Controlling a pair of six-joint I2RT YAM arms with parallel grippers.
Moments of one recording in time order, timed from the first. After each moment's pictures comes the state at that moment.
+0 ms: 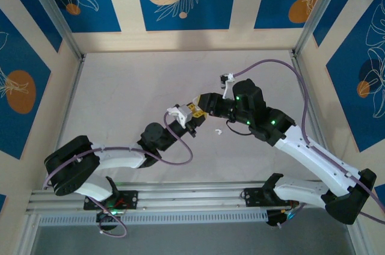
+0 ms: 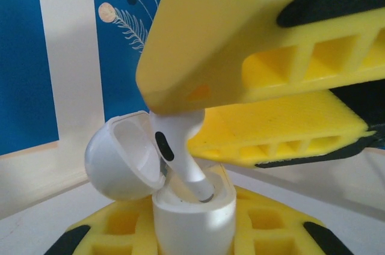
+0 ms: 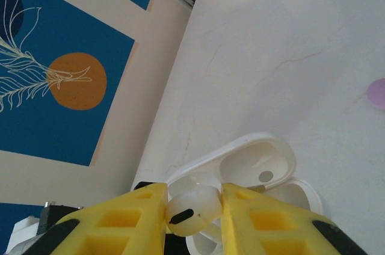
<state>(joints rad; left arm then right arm) -1.00 1.45 0.55 1.16 -0.10 0.02 0.77 1.06 1.10 -0.43 -0.13 0.85</state>
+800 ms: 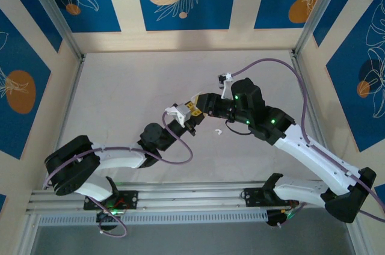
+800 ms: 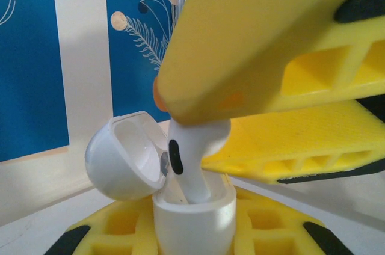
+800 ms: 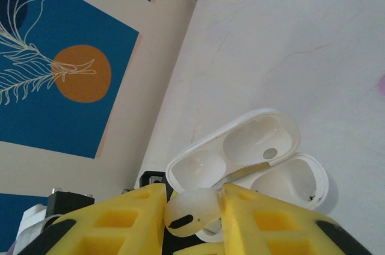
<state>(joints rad) -1.00 1.45 0.55 1.19 -0.13 0.02 0.79 1.08 1.14 -0.48 -0.14 0.85</state>
